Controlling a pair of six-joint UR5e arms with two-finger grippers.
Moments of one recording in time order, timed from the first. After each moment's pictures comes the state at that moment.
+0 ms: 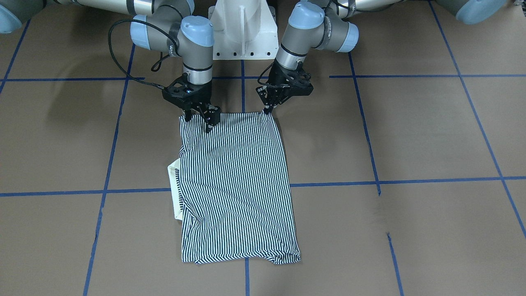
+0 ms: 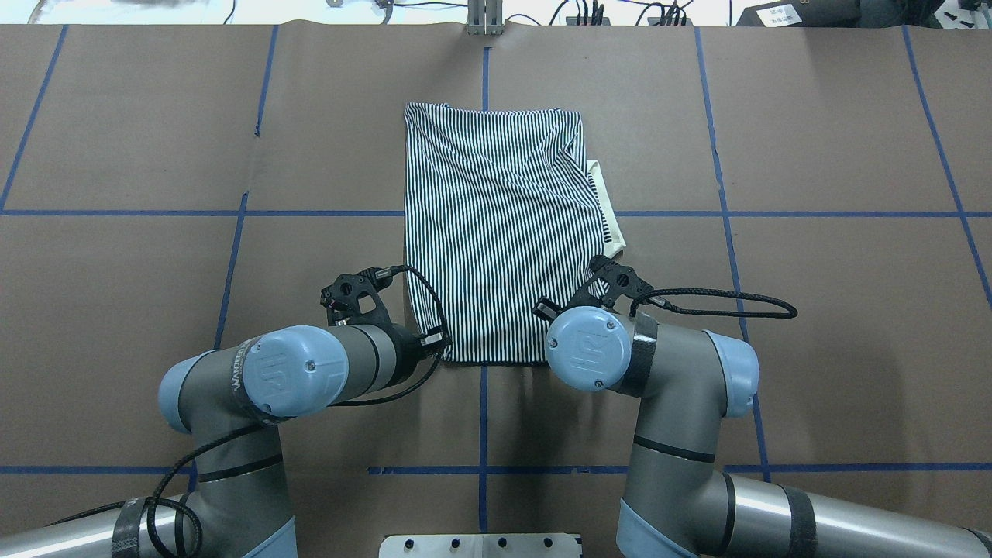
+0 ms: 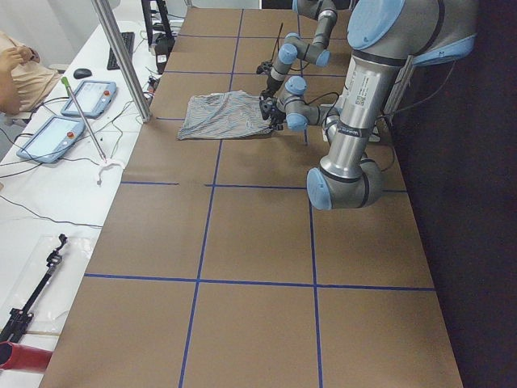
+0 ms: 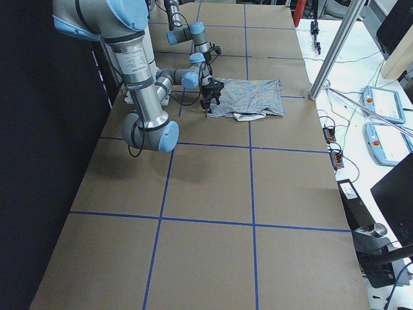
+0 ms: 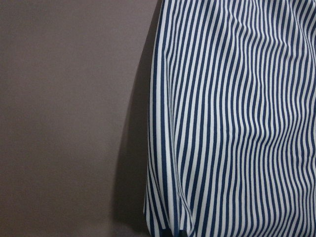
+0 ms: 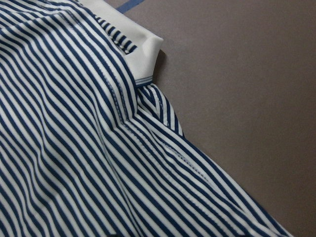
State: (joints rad) left arm -0.32 -2.04 -1.74 -2.05 -1.55 -1.70; right arm 0.33 -1.04 1.73 -1.57 1.45 1.96
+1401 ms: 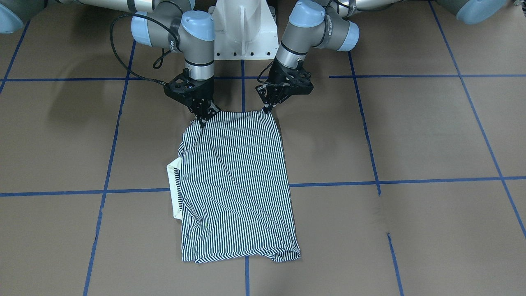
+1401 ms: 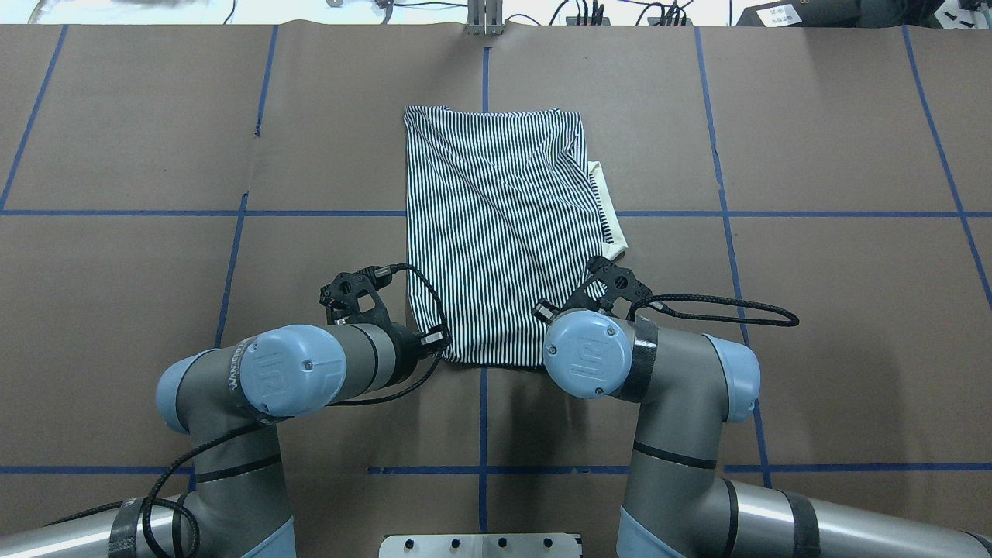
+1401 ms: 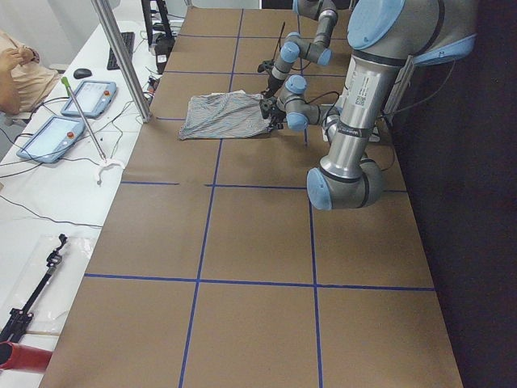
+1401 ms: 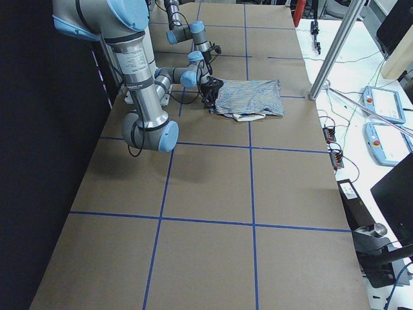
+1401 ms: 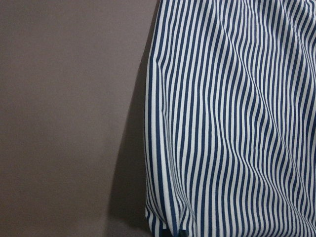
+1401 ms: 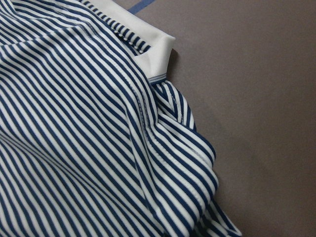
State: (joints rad) left arm -0.33 -2.04 -1.76 -2.05 -1.55 -1.70; right arm 0.33 -1.04 1.77 -1.56 1.43 1.99
